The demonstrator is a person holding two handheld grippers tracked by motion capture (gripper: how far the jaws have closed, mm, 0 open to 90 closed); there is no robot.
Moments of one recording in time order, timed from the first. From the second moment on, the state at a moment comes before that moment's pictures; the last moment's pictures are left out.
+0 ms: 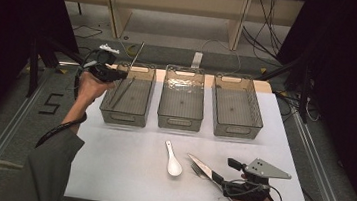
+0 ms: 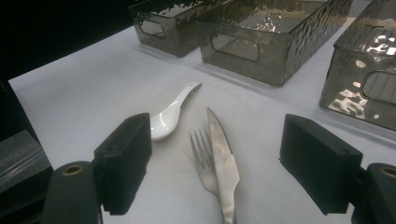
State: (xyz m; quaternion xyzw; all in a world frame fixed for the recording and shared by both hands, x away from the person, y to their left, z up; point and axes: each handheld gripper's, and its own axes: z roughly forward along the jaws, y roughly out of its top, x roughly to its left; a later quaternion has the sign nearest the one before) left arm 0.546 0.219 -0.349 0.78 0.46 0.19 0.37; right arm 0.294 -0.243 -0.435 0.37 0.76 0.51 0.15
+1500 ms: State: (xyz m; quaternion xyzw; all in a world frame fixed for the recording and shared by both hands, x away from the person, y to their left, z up) left arm 0.552 0.223 -0.405 0.77 0.50 0.17 0.35; right arm 0.294 -0.242 -0.435 0.37 0.76 0.51 0.15
